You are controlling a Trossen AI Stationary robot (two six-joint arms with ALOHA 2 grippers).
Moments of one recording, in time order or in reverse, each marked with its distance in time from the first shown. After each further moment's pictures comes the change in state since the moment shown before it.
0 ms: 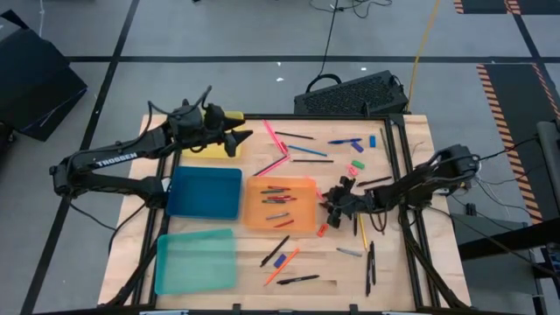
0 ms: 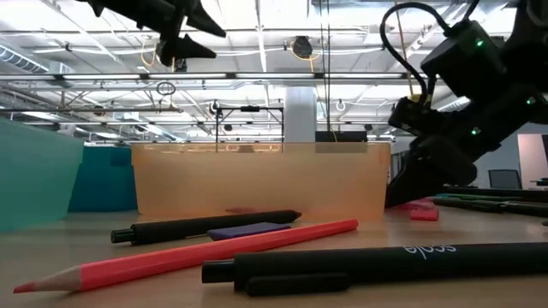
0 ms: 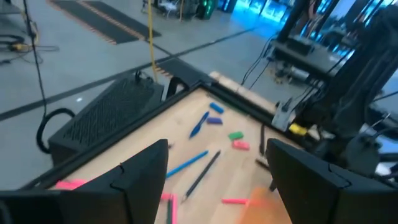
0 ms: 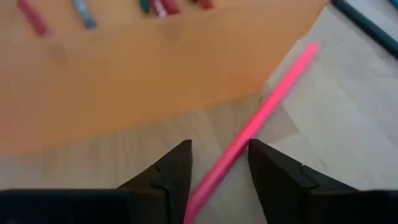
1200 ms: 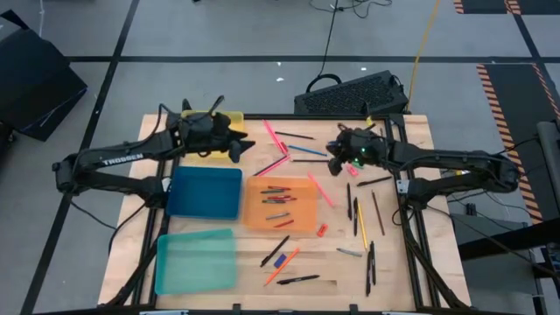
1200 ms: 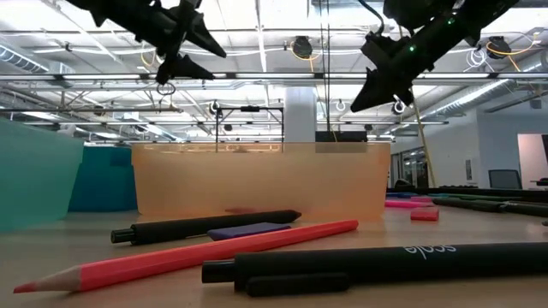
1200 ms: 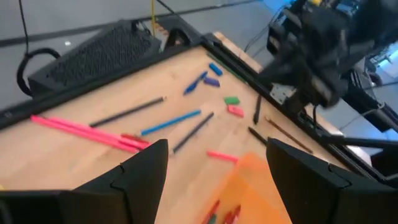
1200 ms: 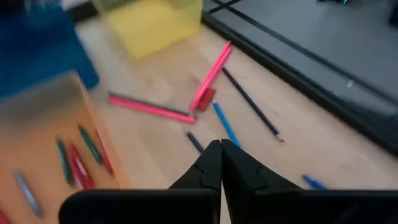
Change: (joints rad) left arm -0.019 0.042 -0.032 -0.072 0.029 -0.158; right arm -0.505 -0.518 0.371 -0.724 -0.218 -0.137
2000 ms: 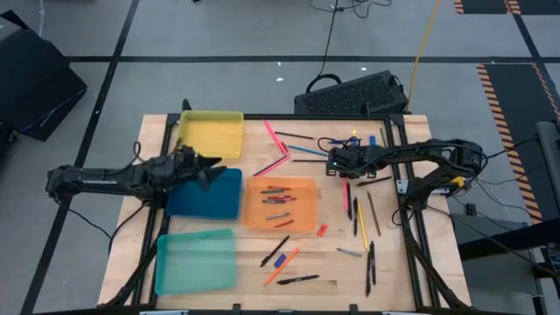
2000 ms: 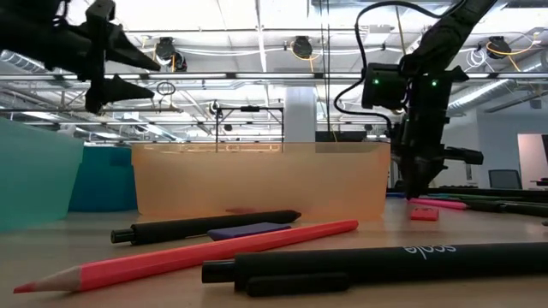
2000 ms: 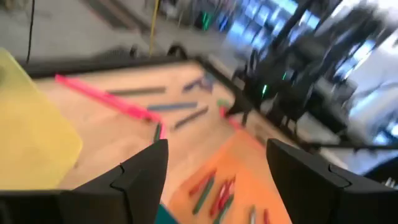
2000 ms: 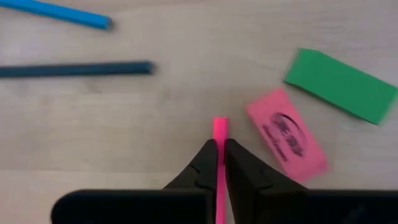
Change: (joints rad) left arm -0.334 -0.602 -0.548 0.087 -0.356 -0.144; right arm -0.029 0.414 0.001 -0.338 0.003 1.030
